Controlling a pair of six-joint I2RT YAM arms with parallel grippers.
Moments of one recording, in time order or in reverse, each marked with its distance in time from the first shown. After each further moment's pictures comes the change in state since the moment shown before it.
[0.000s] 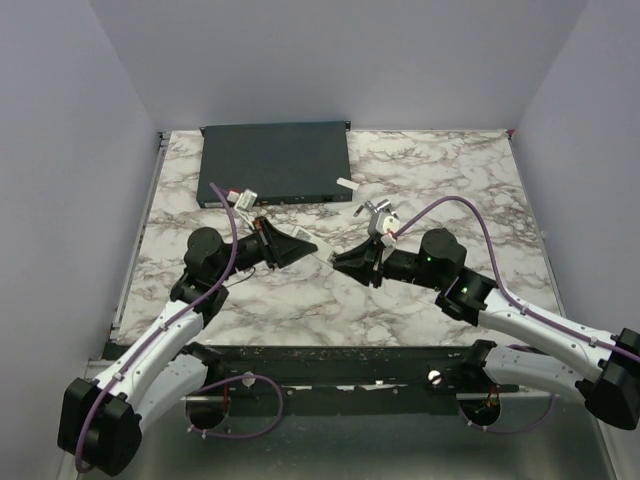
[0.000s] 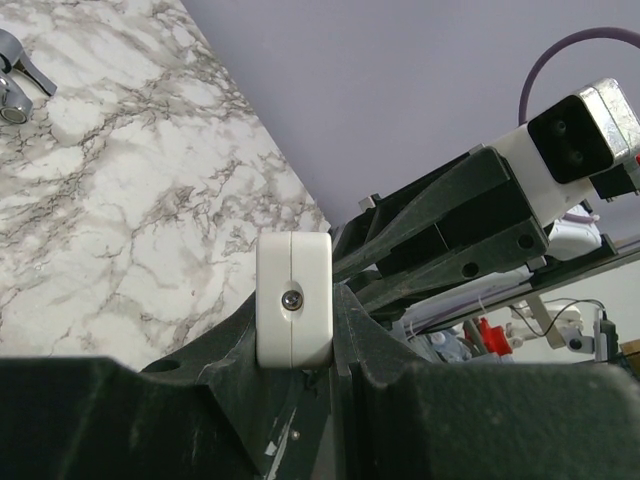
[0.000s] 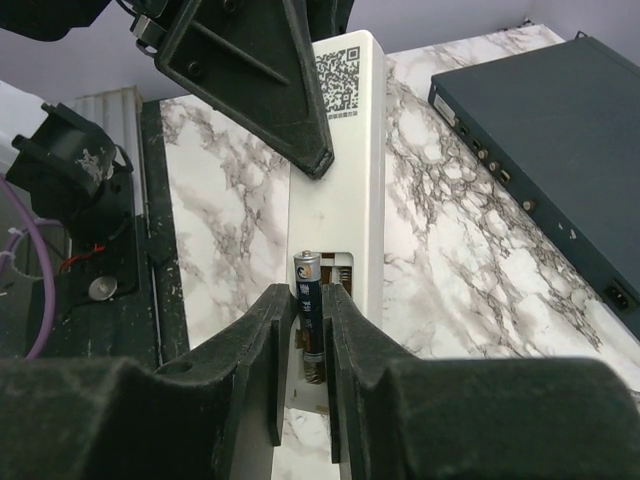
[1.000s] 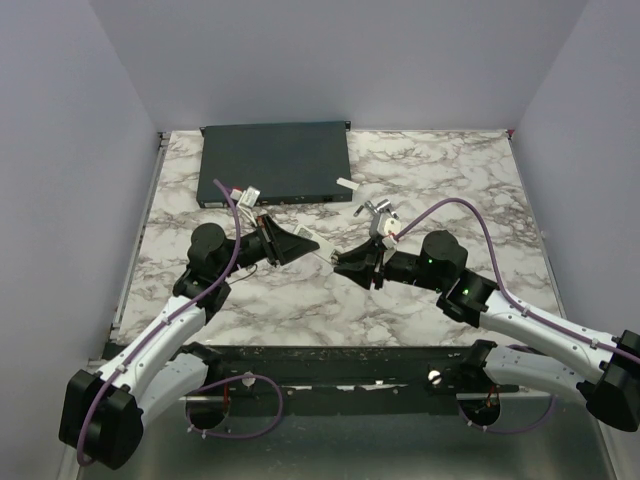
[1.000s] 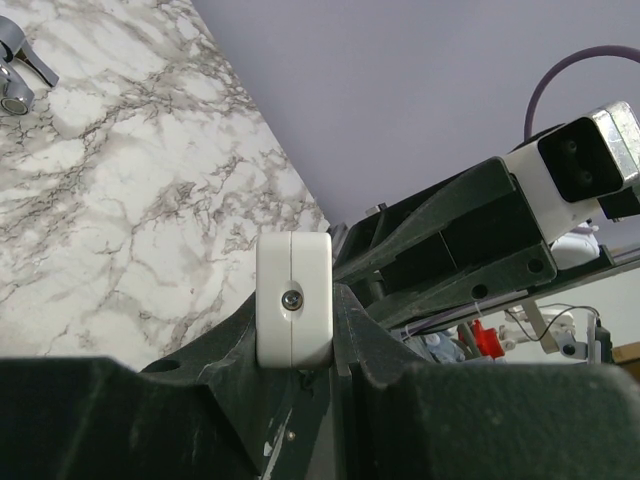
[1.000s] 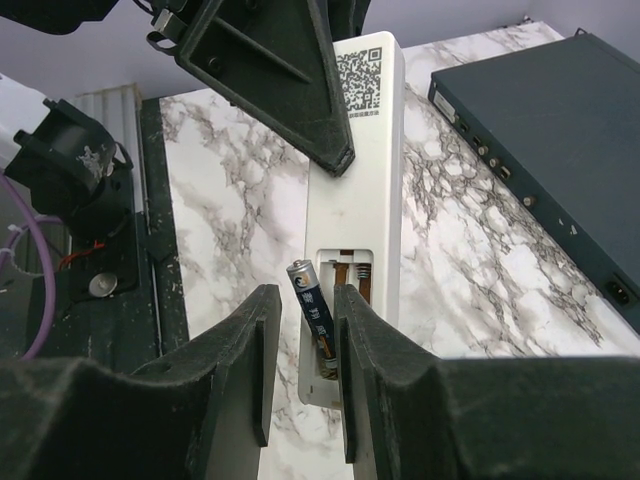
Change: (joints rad) left arm 0.000 0.047 0.016 0.004 0.000 -0.015; right arm 0.000 -0.015 -0.016 0.000 0.002 0.000
